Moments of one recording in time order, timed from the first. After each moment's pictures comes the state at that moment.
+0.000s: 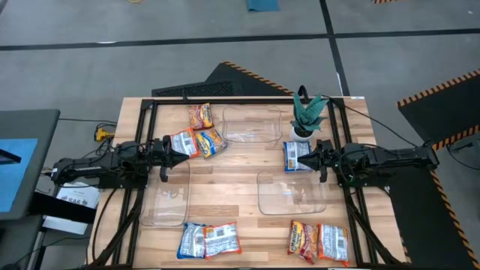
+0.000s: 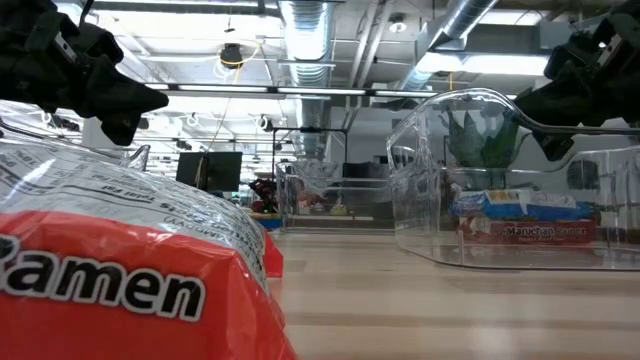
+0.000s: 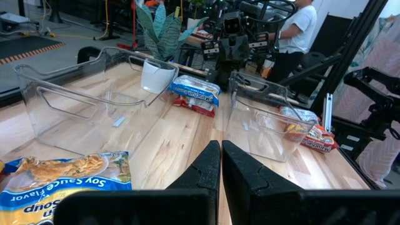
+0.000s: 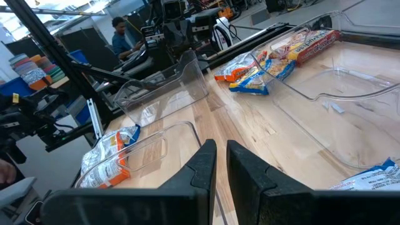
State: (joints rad) left arm 0.11 0.01 0.01 0.02 -0.01 -0.28; right arm 0.04 0.11 0.04 -0.07 0.13 0.47
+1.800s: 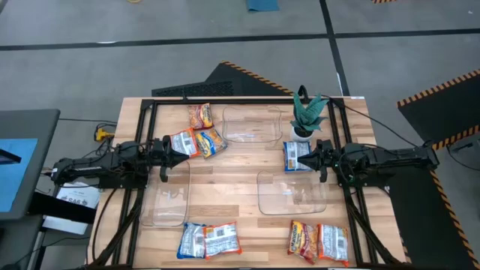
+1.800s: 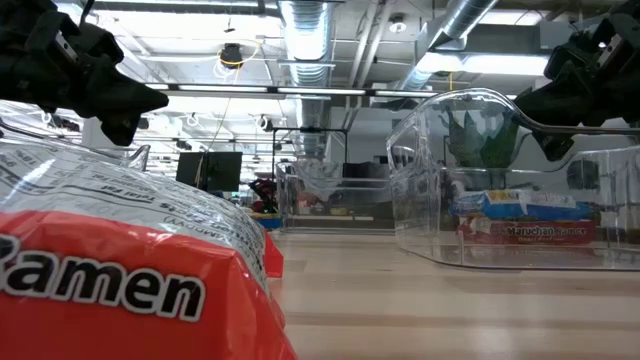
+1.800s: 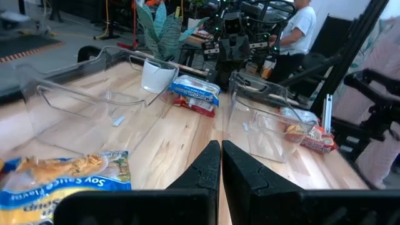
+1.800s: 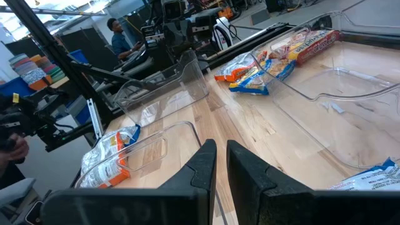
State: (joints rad) left arm 0.11 0.01 0.01 0.02 -0.03 -0.32; right arm 0.04 0.11 0.04 -0.07 0.13 0.47
